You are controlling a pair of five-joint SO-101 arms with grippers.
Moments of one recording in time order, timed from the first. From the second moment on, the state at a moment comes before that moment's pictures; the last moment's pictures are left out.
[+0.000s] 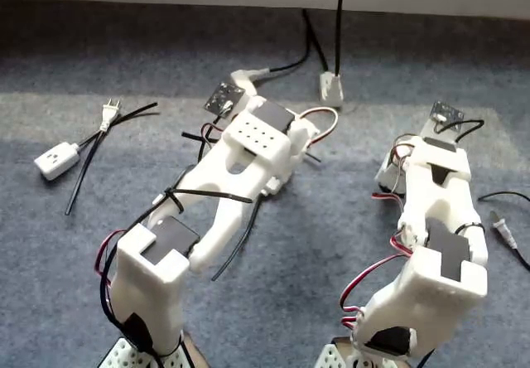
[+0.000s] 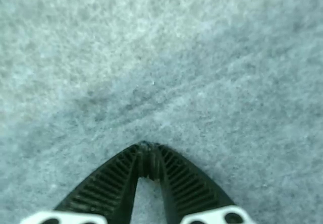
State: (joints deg) left arm 28.3 22.1 -12.4 69.0 92.5; right arm 14.2 17.5 19.4 48.7 -11.2
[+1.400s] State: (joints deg) left arm 26.7 24.9 -12.0 65.1 89.6; right arm 14.2 17.5 19.4 48.7 -11.2
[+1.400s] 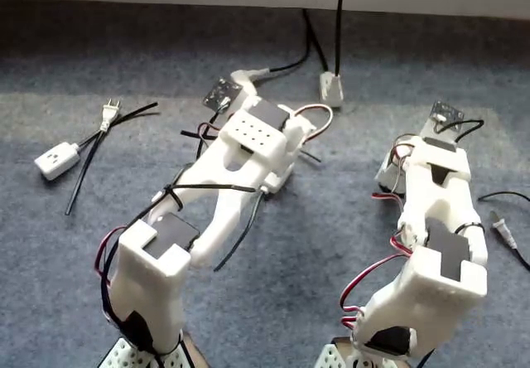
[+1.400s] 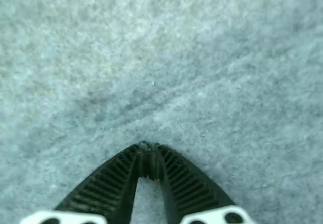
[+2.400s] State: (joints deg) left arm 28.4 24.4 -12.0 67.3 89.6; right arm 14.2 17.5 19.4 48.7 -11.2
